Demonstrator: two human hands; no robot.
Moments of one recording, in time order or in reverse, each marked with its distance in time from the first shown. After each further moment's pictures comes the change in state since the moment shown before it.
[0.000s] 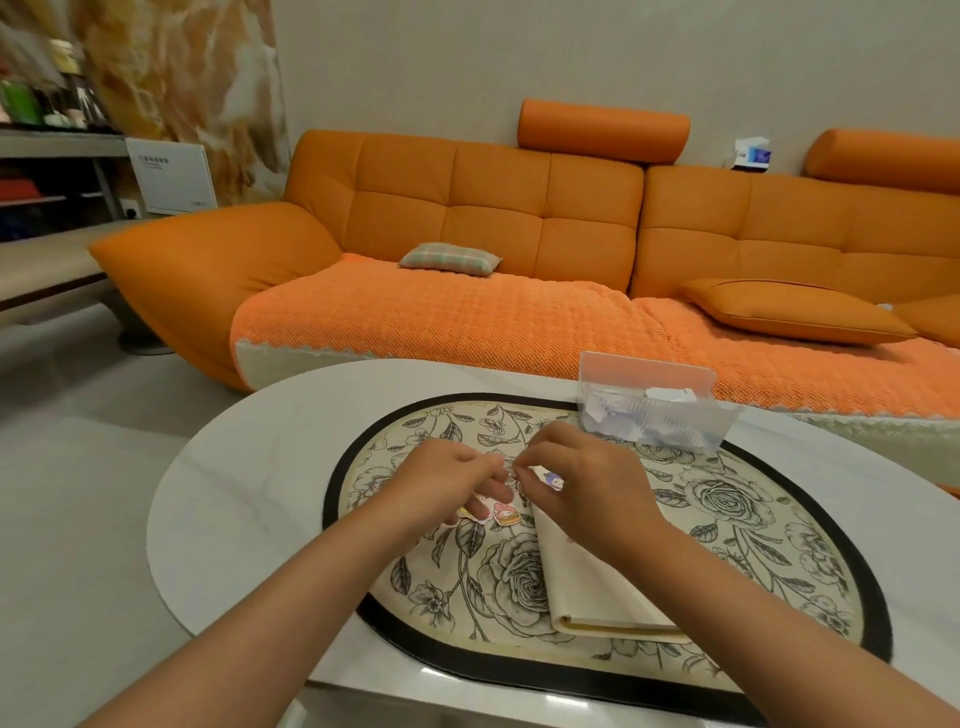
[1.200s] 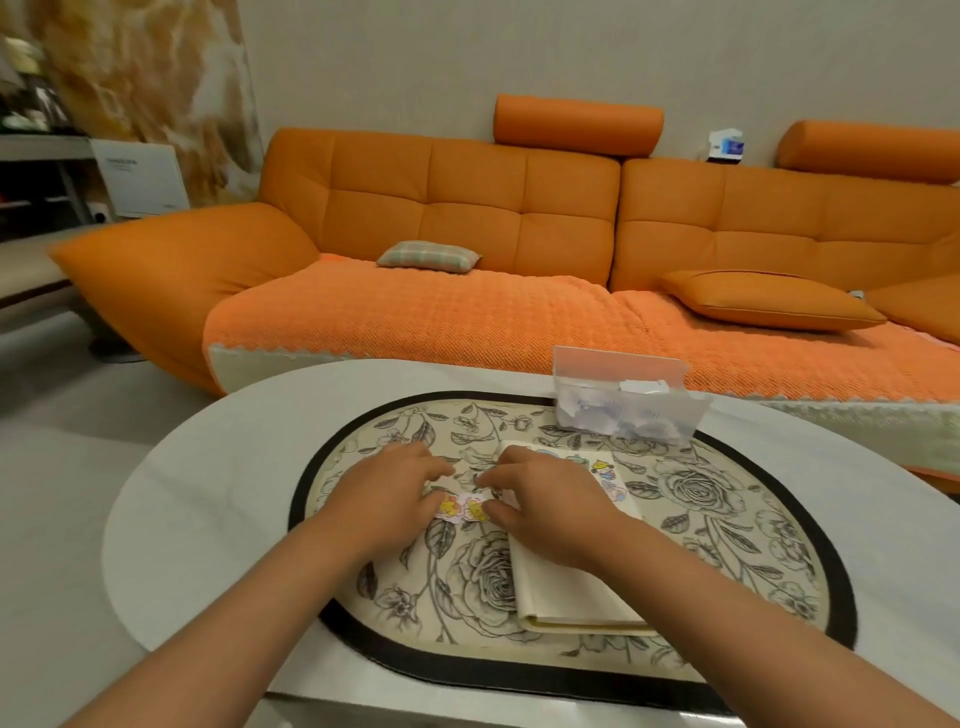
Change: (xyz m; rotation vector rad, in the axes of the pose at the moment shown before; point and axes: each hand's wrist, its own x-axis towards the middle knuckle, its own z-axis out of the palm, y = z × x) left_hand 0.022 -0.032 -0.007 0.961 0.096 0.318; right_hand -0.001 0.004 0.003 -0.020 -0.550 0.156
